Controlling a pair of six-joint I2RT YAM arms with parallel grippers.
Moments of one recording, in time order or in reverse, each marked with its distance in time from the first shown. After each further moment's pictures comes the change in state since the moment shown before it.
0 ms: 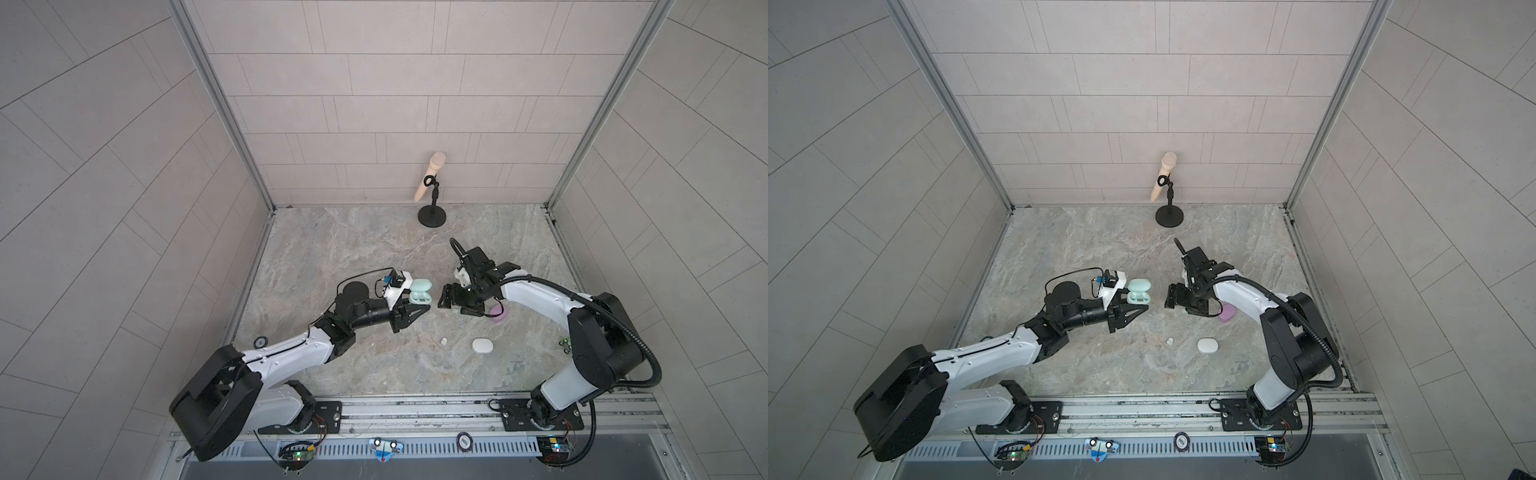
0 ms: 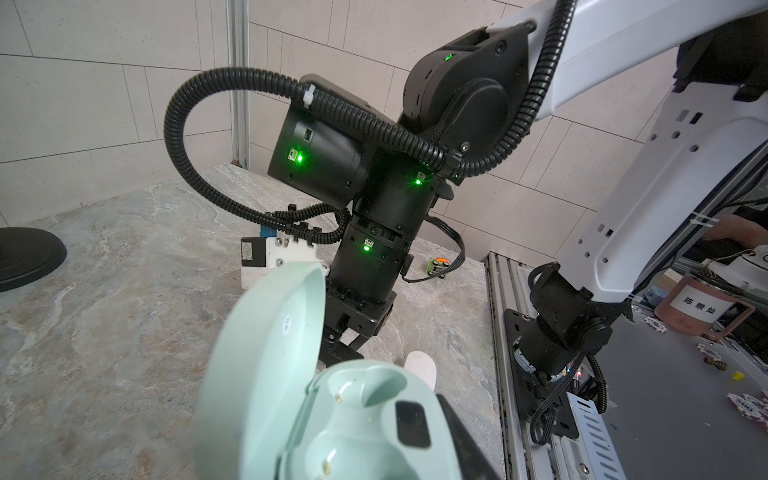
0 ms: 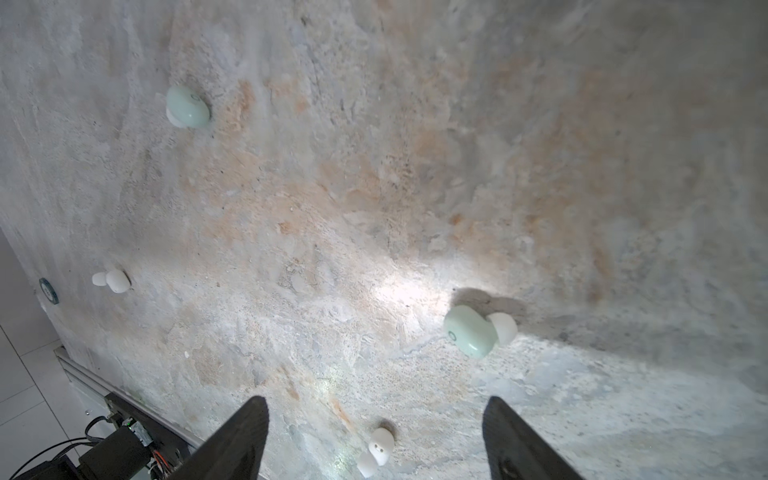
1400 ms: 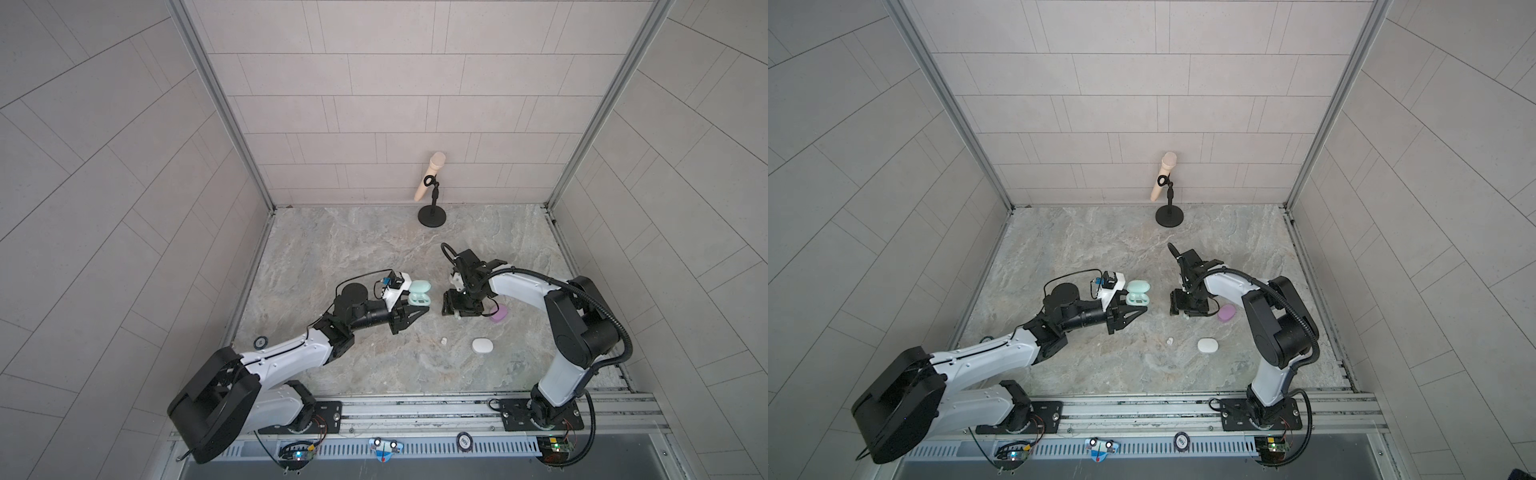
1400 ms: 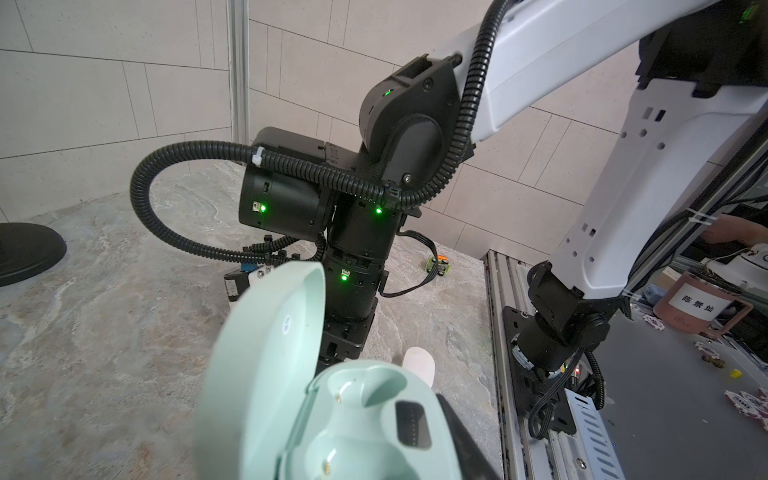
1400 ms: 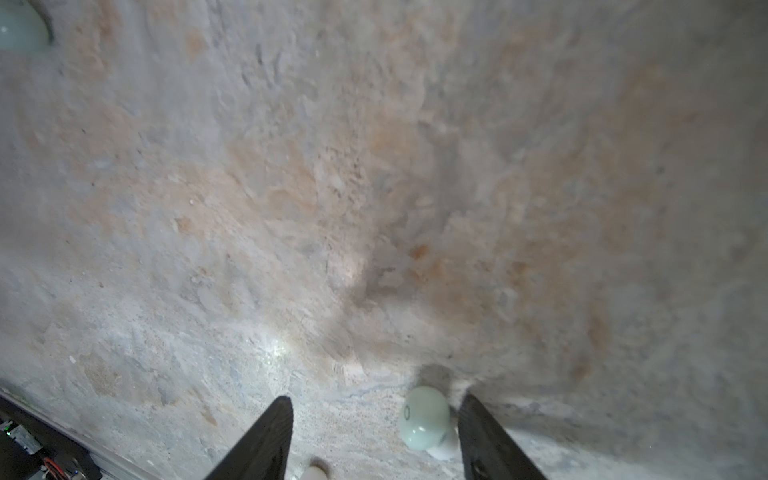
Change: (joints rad) left arm 0.000 -0.014 -0.017 0.000 0.000 -0.001; right arm 0.005 0.144 0.035 -0.040 0.041 -0.171
